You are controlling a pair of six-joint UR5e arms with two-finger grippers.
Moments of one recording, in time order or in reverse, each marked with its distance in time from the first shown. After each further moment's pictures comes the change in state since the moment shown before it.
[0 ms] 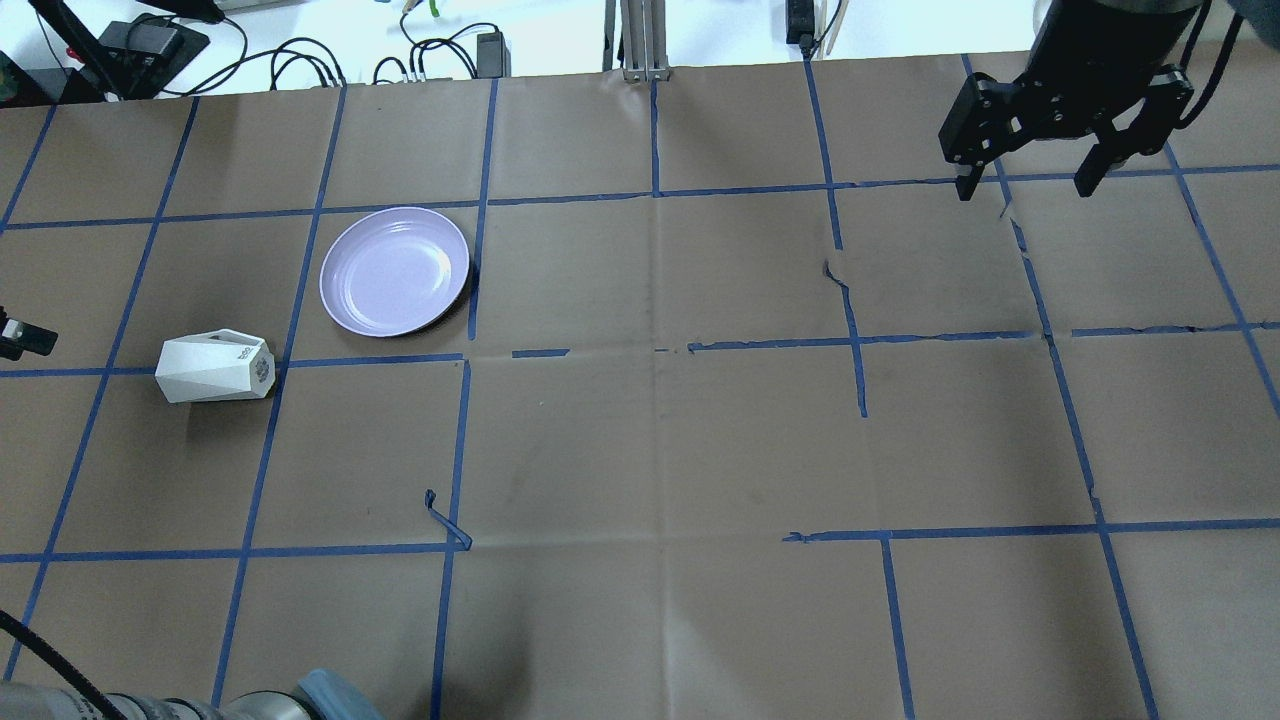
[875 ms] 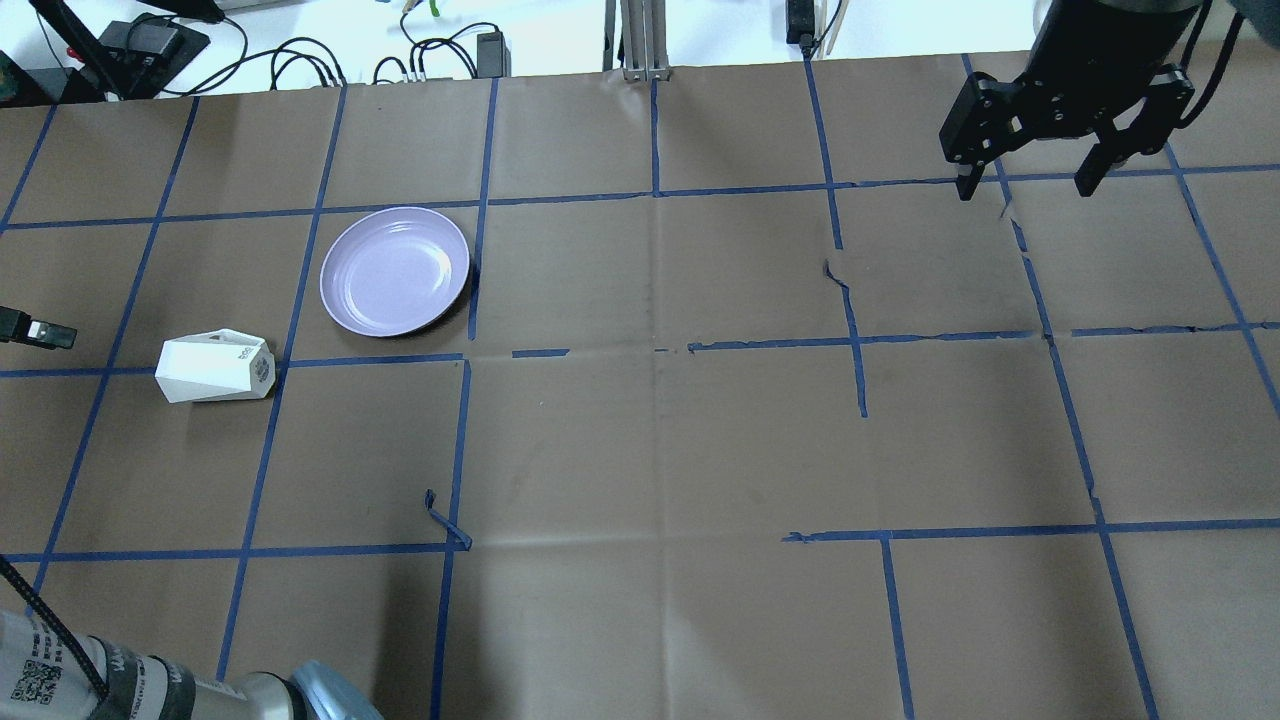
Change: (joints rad) left arm 0.043 -0.282 0.139 0.102 -0.075 0.119; right arm 0.000 0.000 0.000 0.000 0.000 0.000
